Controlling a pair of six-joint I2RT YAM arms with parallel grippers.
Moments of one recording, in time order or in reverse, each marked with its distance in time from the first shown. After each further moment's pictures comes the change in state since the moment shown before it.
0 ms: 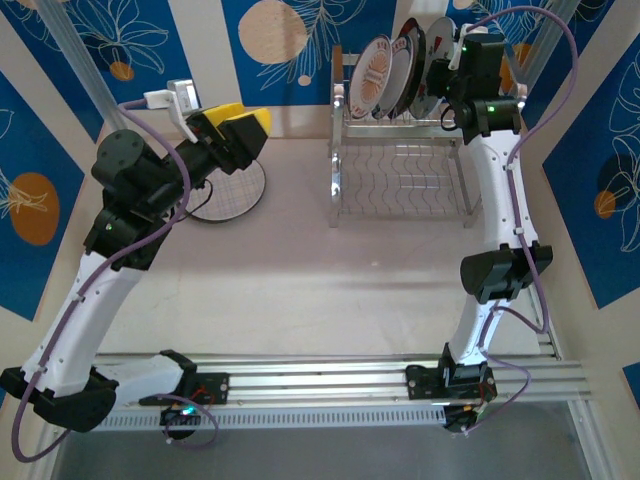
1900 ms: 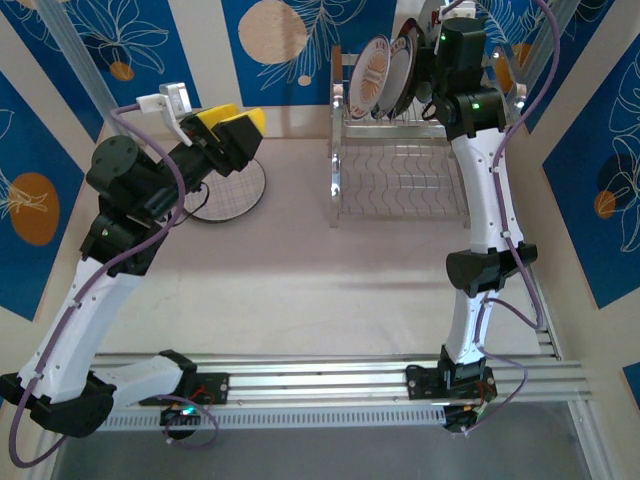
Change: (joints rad) left arm 0.000 -0.028 -0.025 0.012 -0.032 -0.005; right arm 0.125 0.083 0.262 -0.050 0.339 -0.238
